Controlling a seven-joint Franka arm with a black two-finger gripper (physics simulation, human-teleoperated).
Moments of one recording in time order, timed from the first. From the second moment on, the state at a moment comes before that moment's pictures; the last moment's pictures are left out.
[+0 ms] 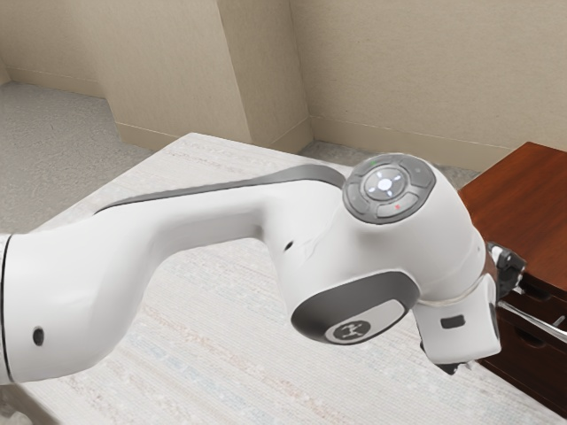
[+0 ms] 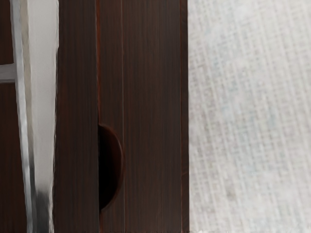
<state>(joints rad) -0.04 0.18 -0.52 -1.75 0.37 2.33 1.09</state>
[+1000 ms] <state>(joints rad) -0.16 -0.19 -0.43 -2.15 0.40 2.33 1.08</state>
